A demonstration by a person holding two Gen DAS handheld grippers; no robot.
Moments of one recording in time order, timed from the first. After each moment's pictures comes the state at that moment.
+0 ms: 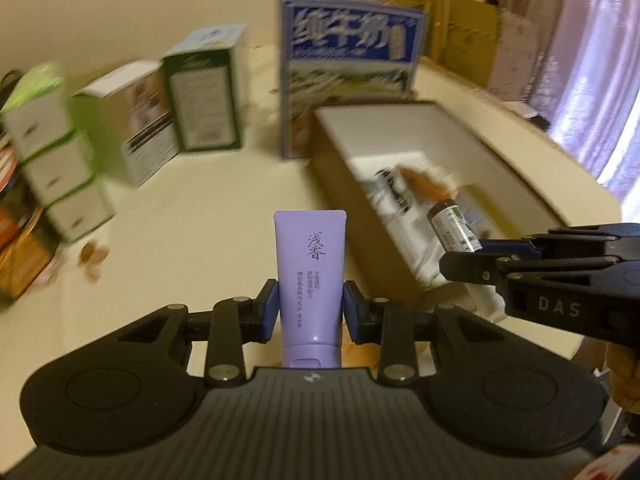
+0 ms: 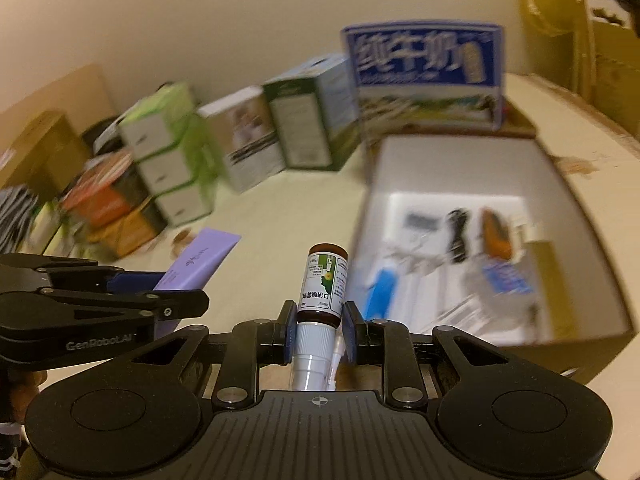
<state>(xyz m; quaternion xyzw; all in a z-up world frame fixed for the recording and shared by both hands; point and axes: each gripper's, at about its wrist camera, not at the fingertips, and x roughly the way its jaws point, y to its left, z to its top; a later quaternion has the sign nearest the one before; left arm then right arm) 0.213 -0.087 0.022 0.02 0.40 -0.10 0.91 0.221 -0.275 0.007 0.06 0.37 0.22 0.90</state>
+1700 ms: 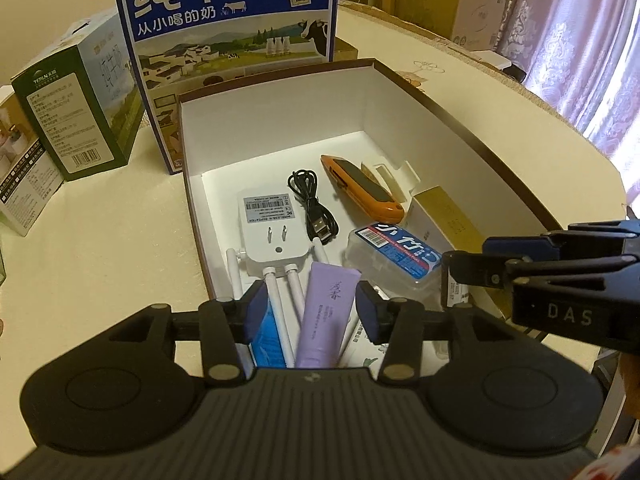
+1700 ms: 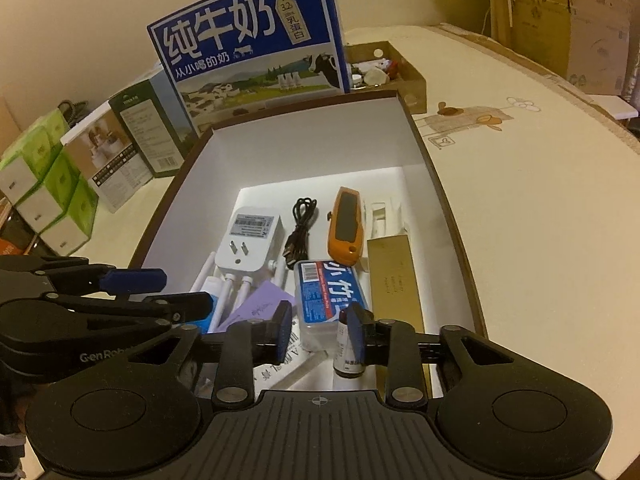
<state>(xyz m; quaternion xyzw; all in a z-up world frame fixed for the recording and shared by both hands) 0.332 -0.209 -0.038 0.07 0.45 -0.15 0.88 0.309 -0.380 -0.039 0.09 0.43 0.13 0.89</state>
